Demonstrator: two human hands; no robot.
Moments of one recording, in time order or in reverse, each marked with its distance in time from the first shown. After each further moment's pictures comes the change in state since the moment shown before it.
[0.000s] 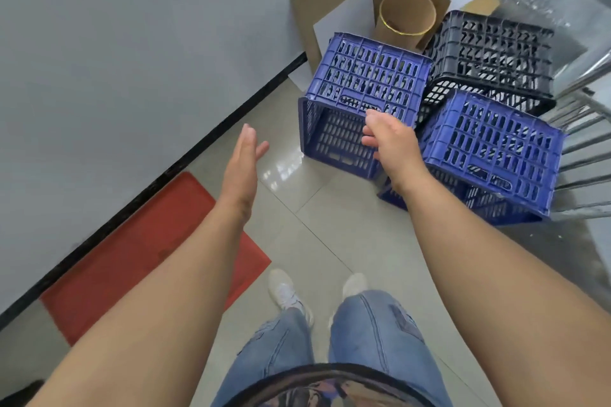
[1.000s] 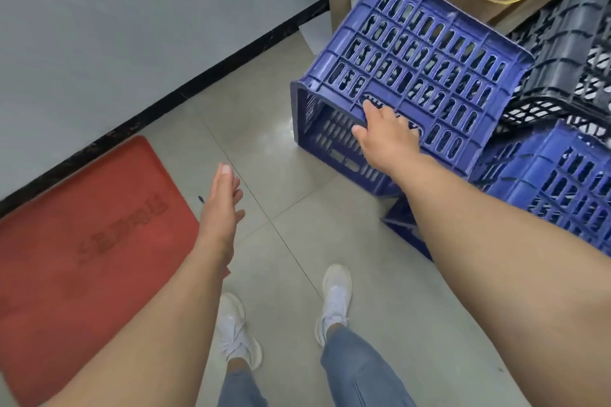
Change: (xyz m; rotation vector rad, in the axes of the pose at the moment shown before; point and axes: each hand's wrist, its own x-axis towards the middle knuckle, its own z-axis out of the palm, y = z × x) left_hand 0.207 -0.146 0.086 -0.208 0.263 -0.346; right_hand 0.298 0.106 0.057 -1.197 -0.301 -0.064
